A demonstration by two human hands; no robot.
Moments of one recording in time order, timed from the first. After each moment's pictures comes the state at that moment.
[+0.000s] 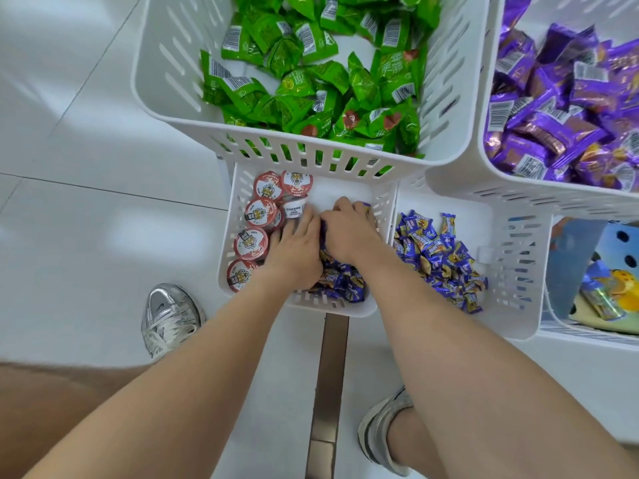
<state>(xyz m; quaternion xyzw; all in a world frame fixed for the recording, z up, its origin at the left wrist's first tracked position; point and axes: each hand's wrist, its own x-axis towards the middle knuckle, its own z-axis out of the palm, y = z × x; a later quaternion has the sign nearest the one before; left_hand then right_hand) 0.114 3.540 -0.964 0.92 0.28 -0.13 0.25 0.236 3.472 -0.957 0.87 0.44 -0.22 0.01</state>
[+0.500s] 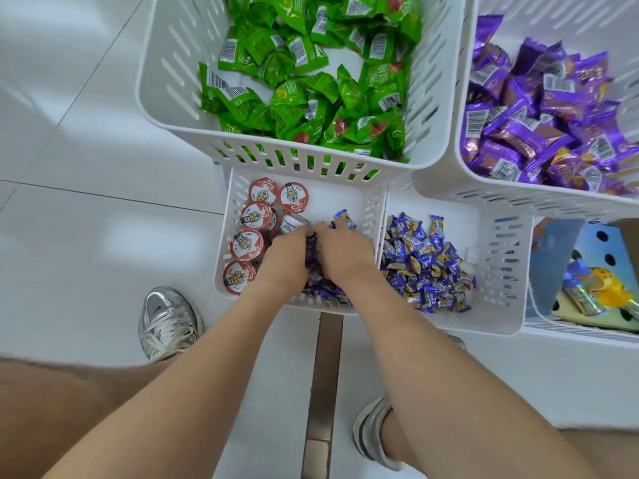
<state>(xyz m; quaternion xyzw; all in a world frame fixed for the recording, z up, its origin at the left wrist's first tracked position) 0.099 3.532 -0.953 0.89 0.32 -0.02 0.33 0.203 3.449 -0.950 0.88 0.45 -0.15 0.02</state>
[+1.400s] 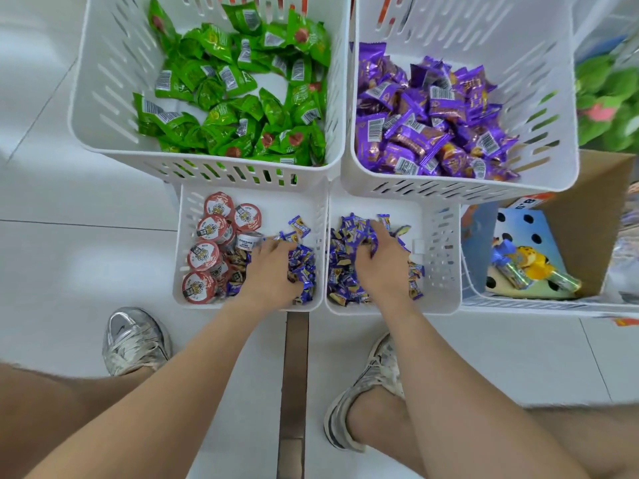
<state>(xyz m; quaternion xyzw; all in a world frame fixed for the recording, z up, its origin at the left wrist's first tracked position) 0.114 3.486 -0.951 0.90 0.29 -0.07 0.31 0.244 3.317 -0.918 0.92 0.13 -0.12 -0.35</state>
